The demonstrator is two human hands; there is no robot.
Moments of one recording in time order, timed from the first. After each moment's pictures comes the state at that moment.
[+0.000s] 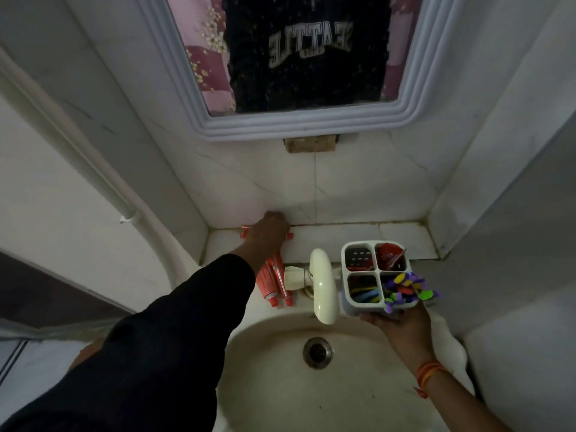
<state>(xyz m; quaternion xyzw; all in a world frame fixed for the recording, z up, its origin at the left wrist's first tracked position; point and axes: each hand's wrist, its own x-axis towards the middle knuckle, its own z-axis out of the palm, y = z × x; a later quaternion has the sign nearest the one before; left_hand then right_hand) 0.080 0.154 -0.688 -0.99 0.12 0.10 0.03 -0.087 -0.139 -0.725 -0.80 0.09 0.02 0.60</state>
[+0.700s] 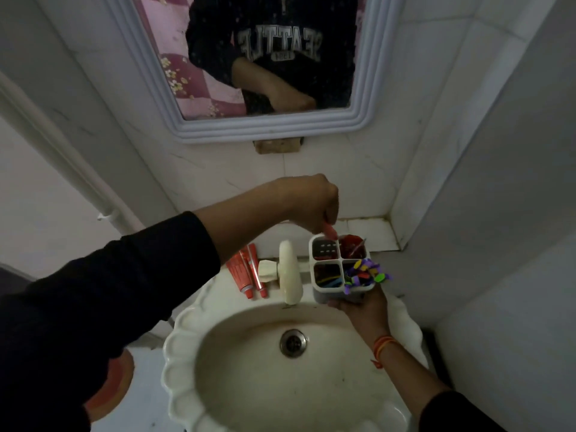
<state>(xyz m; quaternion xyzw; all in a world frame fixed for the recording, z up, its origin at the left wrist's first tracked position) 0.037 0.020 -0.509 -0.93 0.35 0.12 0.05 -0.091 -0.141 -0.722 -0.77 0.13 0.05 0.62</state>
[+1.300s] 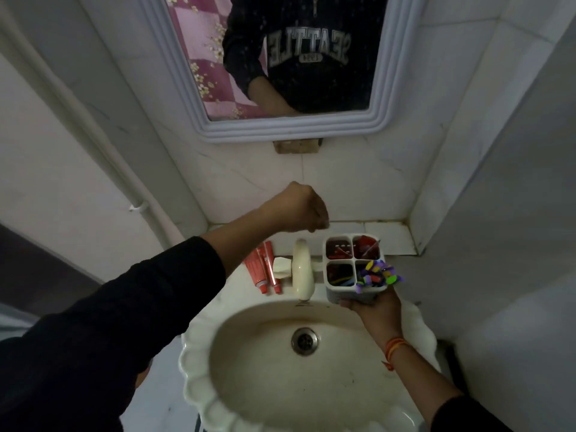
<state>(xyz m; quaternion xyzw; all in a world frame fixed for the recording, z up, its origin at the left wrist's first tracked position) 0.022 0.066 -0.543 -0.95 0.19 0.10 -0.21 -0.077 -0.146 -0.752 -0.72 0.11 0.00 0.68</state>
